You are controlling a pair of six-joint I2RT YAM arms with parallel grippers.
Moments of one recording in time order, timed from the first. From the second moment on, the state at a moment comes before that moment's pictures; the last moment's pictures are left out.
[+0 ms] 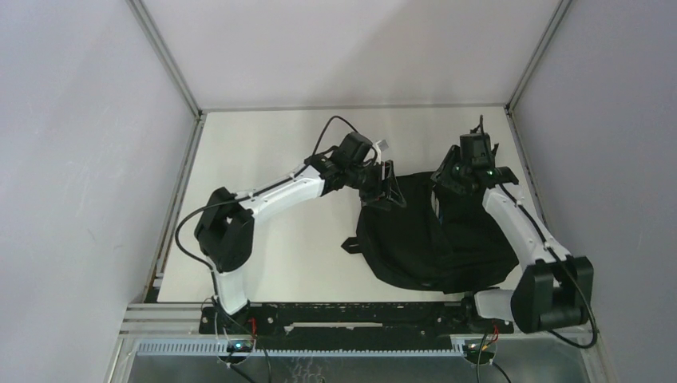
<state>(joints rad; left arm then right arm) -0.80 1.84 1.49 -0.41 0.52 -0.82 0.14 1.25 1.01 -0.58 0.02 0.61</state>
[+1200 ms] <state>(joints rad) -0.79 2.26 1.96 -0.41 0.50 -0.91 0.09 1.22 0.97 -0.52 -0.05 0.63</state>
